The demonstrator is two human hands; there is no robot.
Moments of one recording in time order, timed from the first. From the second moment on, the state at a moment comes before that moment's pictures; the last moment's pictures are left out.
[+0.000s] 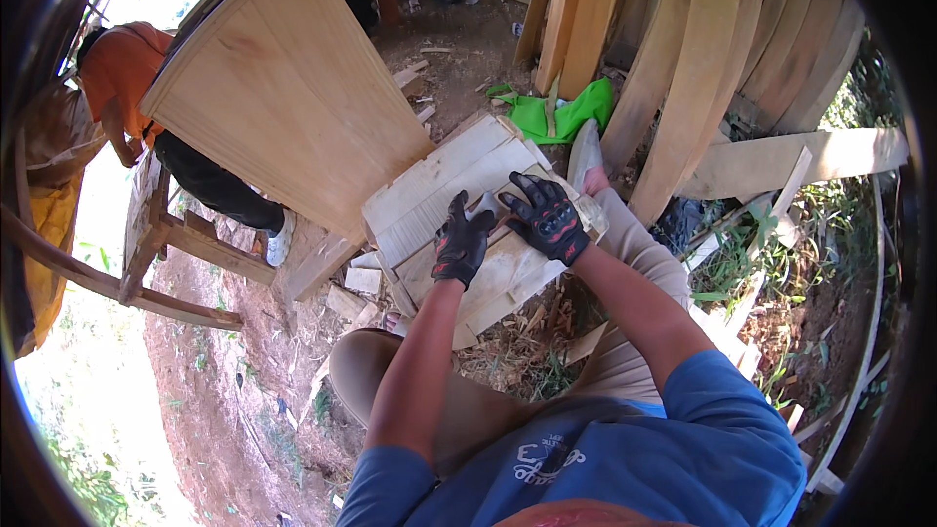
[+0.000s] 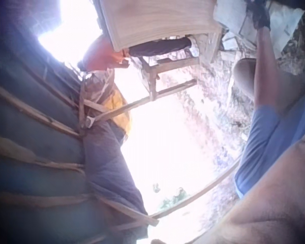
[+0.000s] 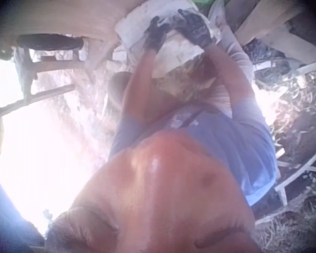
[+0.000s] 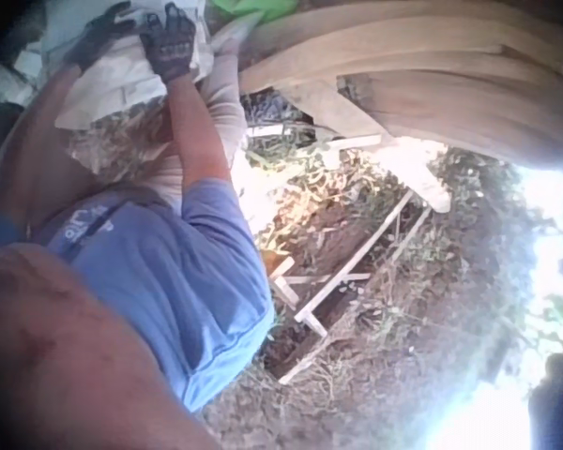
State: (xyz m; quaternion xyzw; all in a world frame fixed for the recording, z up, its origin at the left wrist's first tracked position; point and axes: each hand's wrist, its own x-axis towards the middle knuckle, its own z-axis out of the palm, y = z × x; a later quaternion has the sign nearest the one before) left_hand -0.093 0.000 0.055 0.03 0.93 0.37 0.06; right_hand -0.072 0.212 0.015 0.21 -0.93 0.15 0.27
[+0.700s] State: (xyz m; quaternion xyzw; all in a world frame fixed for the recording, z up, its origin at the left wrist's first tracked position) left_hand -0.089 0.028 0.111 0.39 0.90 0.19 0.02; right_hand -0.083 0.230 -0.006 0.19 -0.93 0.21 0.24
